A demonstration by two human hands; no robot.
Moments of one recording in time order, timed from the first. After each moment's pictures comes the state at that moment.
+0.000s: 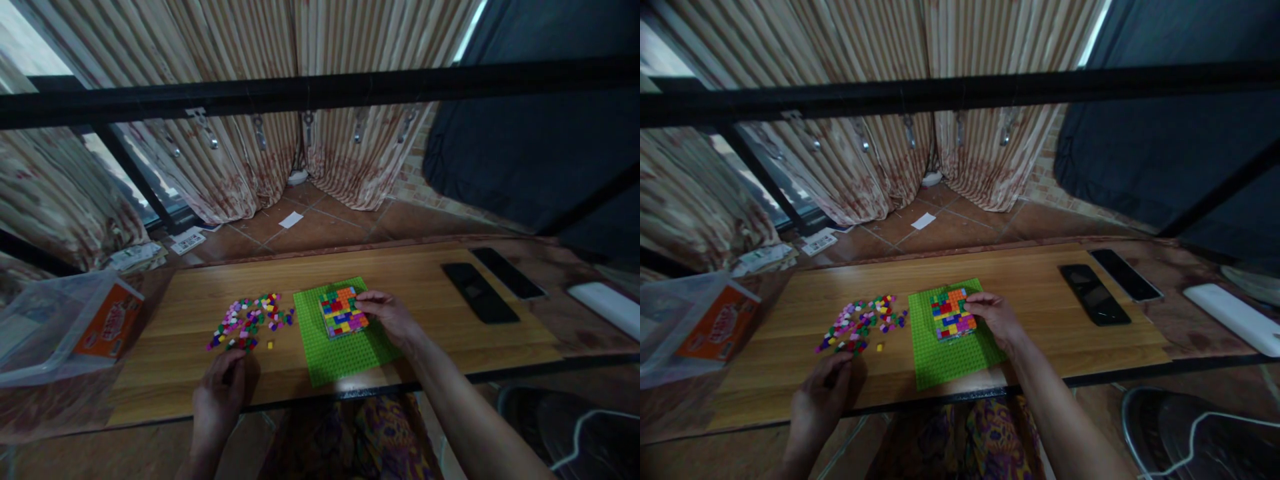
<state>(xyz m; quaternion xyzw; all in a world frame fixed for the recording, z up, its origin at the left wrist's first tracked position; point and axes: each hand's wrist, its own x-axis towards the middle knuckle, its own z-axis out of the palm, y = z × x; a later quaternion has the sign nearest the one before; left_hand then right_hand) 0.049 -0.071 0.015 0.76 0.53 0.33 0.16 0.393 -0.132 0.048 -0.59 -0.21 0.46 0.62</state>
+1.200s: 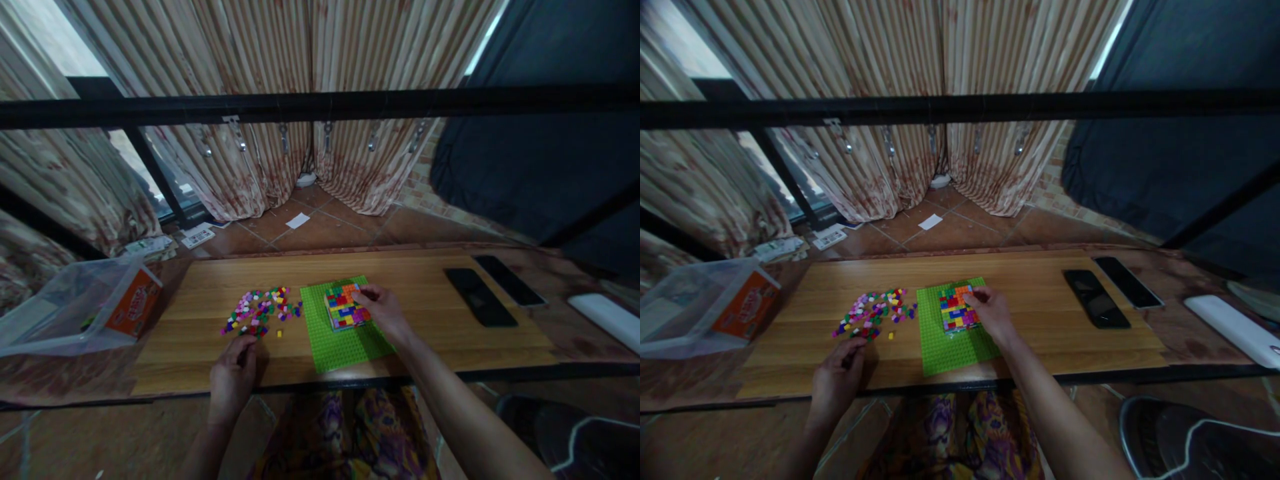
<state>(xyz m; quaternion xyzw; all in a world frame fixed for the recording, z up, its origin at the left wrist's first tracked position) 0.051 -0.073 0.013 0.76 0.53 0.34 0.16 0.379 -0.120 0.038 -0.67 -0.30 0.33 0.59</state>
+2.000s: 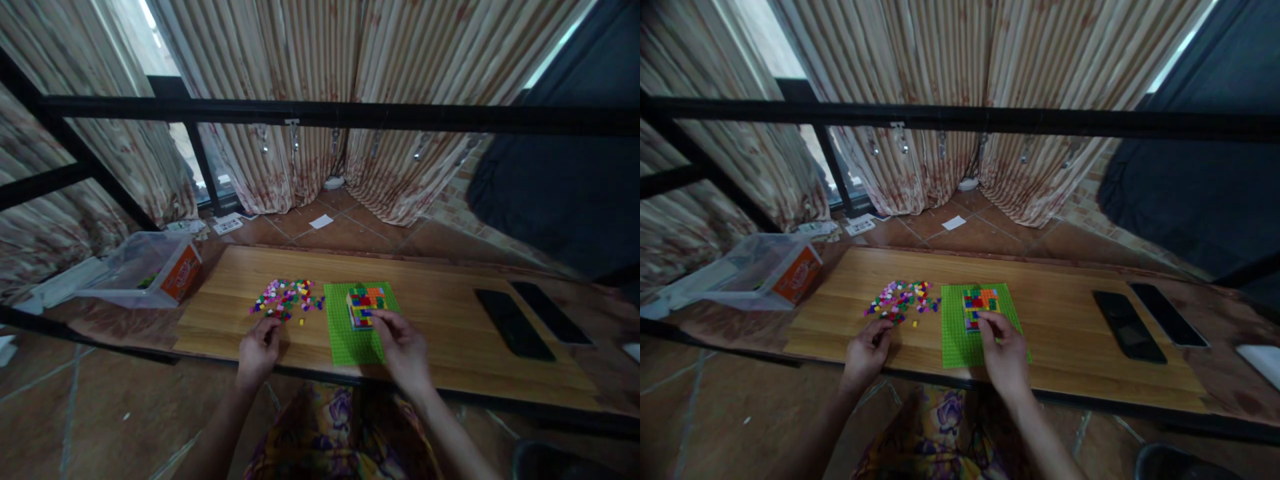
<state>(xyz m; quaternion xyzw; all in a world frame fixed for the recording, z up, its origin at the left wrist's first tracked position) 0.054 -0.077 0.008 0.75 0.52 0.36 0.20 0.318 -0.173 0.064 -0.68 -0.41 0.21 0.56</state>
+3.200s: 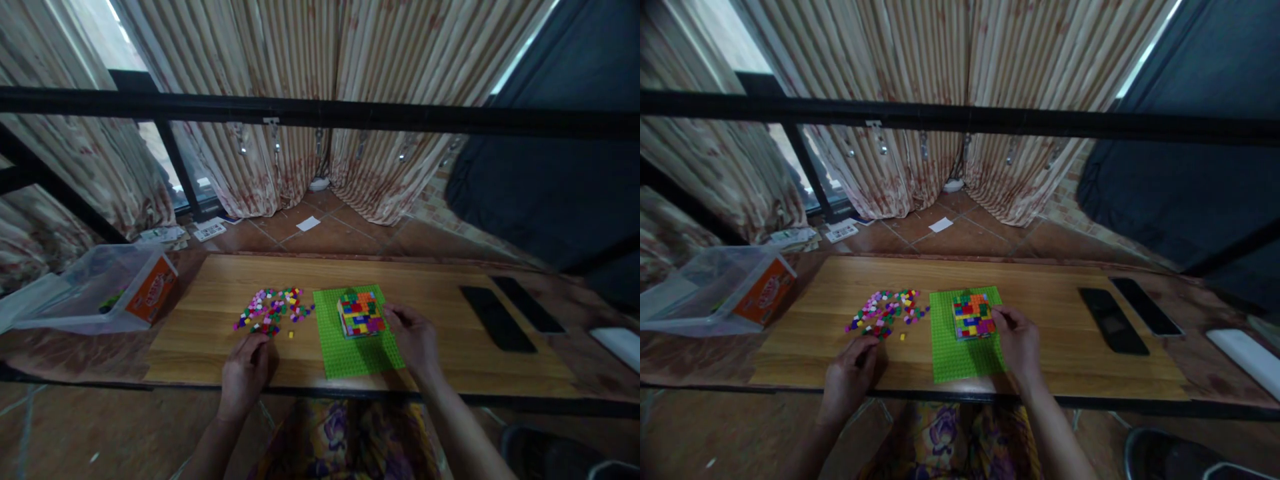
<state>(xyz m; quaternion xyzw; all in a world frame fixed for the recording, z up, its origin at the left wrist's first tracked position) 0.052 -0.075 0.011 0.78 0.48 0.36 0.14 0.361 -0.156 0.053 -0.71 -0.32 0.20 0.60</state>
